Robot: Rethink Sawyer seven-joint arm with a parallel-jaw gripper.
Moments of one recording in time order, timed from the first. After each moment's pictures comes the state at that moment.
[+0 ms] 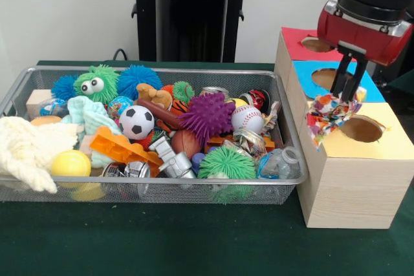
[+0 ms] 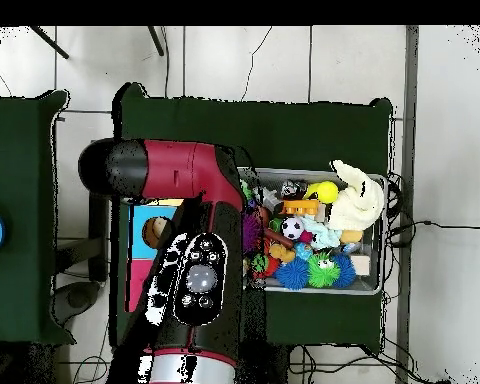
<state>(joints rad) 0.15 -0.50 -0.24 1.22 0.14 0.87 2.36</state>
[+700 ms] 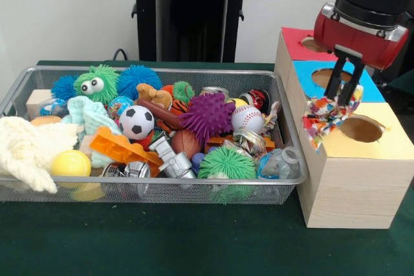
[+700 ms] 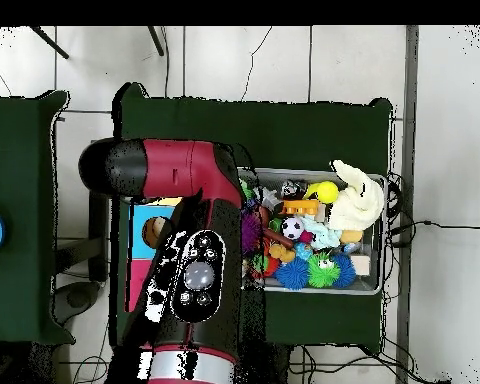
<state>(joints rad) 0.15 -0.49 -0.24 1.20 0.11 0.87 2.36</state>
